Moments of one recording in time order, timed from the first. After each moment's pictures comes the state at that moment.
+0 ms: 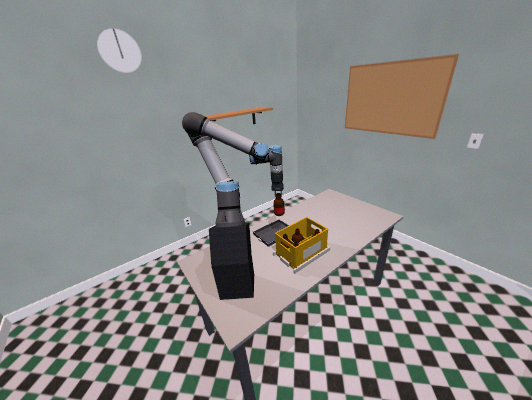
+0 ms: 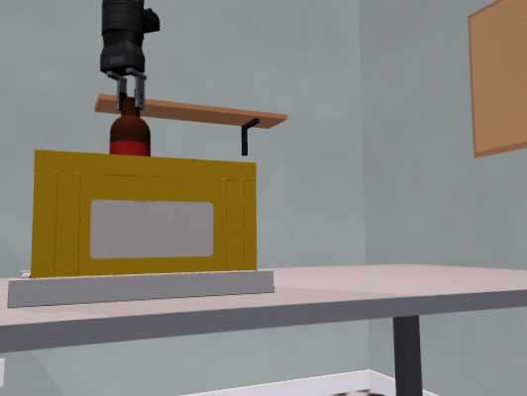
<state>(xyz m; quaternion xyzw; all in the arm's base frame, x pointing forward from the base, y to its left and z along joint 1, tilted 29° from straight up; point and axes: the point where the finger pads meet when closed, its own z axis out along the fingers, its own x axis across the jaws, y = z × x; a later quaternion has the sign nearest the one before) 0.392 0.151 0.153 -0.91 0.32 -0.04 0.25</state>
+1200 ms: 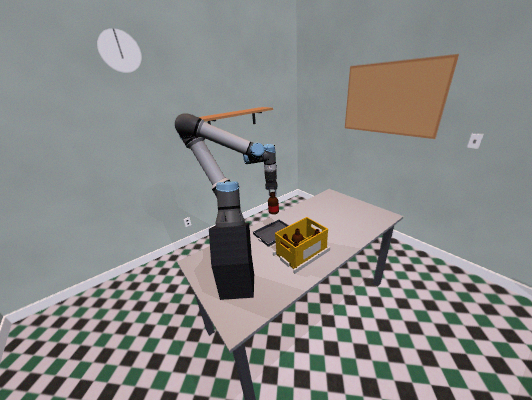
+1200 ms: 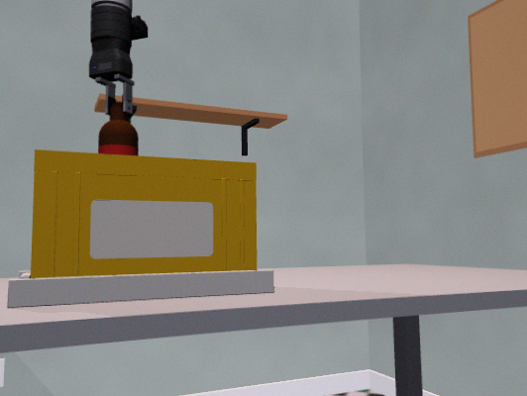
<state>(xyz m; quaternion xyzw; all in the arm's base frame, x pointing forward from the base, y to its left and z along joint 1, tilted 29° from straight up) 0.369 0.189 0.166 -0.91 0.32 -0.04 0.25</state>
